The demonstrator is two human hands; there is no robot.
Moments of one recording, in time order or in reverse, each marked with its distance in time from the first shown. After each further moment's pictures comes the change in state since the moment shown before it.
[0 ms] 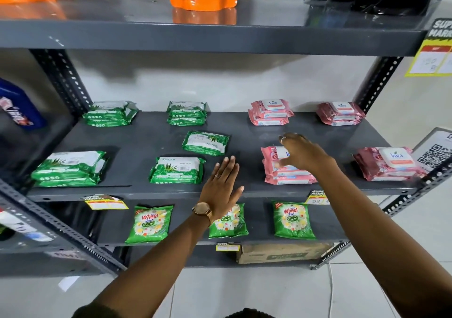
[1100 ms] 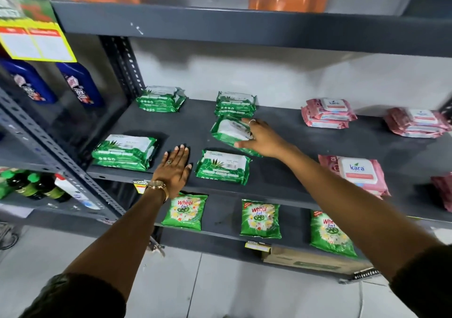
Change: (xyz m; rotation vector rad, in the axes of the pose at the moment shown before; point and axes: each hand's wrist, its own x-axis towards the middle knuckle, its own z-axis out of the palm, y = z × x) left_hand -0.077 -0.209 -0.074 0.225 -0.279 -0.459; right_hand 0.106 -0.171 0.023 0.376 -0.076 -0.341
